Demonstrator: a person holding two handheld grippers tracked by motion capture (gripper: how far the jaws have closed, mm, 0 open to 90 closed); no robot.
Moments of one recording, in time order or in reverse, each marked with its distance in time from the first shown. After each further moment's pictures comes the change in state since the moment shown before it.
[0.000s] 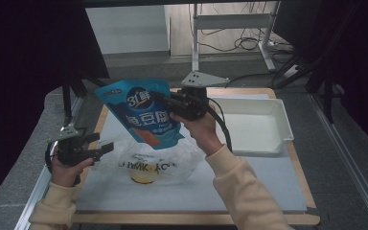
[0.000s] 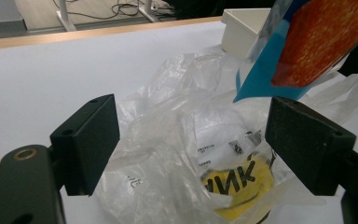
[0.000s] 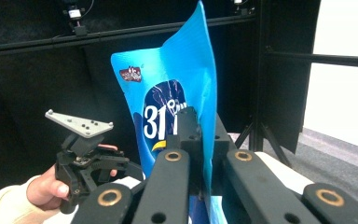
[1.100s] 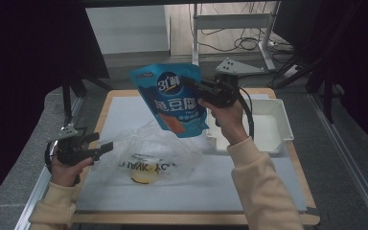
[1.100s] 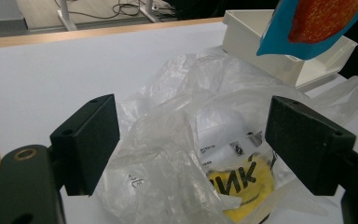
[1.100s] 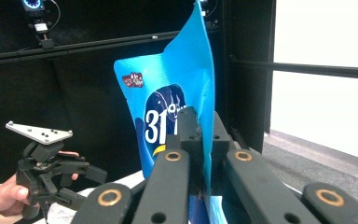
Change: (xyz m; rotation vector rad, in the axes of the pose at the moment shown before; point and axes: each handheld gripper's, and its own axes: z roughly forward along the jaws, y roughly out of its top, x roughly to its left) left arm 0.002 0.000 0.000 -0.002 0.001 -0.009; right arm -0.047 0.012 -0.050 -0.036 -0.103 0.008
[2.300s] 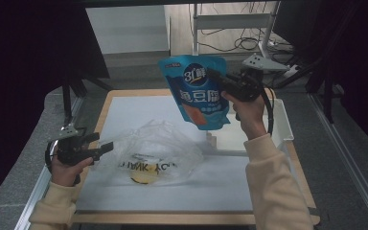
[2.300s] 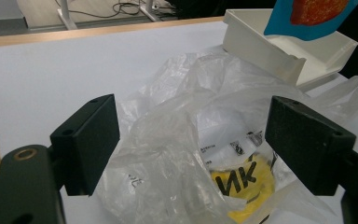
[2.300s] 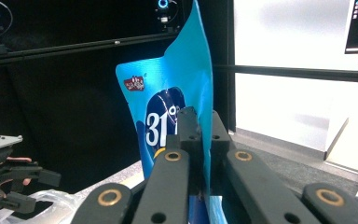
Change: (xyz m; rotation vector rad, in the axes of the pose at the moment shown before) left arm 0.000 0.000 0.001 0.006 0.001 0.004; right arm -0.042 0.000 -0.036 -0.023 -0.133 0.009
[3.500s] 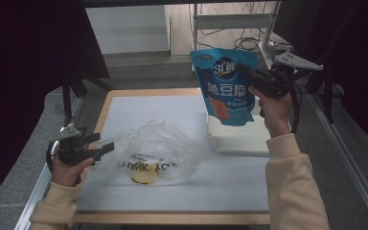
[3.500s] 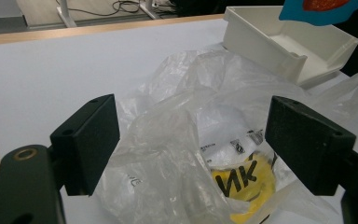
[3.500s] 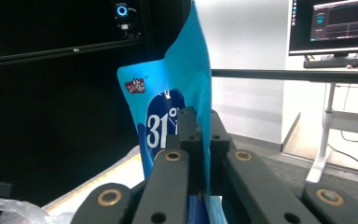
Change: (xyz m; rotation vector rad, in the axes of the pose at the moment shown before) left arm -0.001 0.000 0.002 0.011 0.002 0.001; right arm -0.047 0.003 -0.045 -0.022 -0.145 0.017
